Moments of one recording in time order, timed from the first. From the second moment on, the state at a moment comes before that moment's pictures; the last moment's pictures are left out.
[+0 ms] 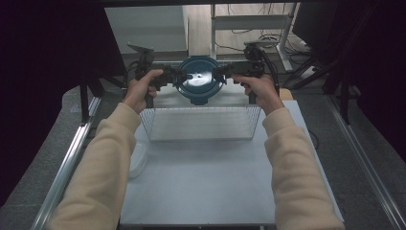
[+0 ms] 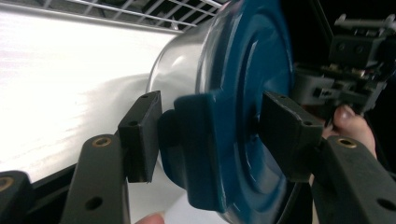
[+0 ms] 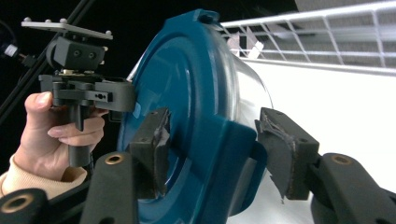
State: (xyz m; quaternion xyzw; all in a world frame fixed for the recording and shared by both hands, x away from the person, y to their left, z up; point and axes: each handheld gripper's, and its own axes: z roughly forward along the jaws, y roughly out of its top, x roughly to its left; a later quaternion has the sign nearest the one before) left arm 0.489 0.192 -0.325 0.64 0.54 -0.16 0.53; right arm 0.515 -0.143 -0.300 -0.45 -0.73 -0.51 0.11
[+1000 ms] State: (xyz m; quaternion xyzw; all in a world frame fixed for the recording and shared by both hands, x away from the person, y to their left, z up) left arm 0.427 0.203 -0.313 0.65 0.52 0.01 0.55; right arm 0.460 -0.148 -0.278 -0.43 -0.74 -0.52 -0.02
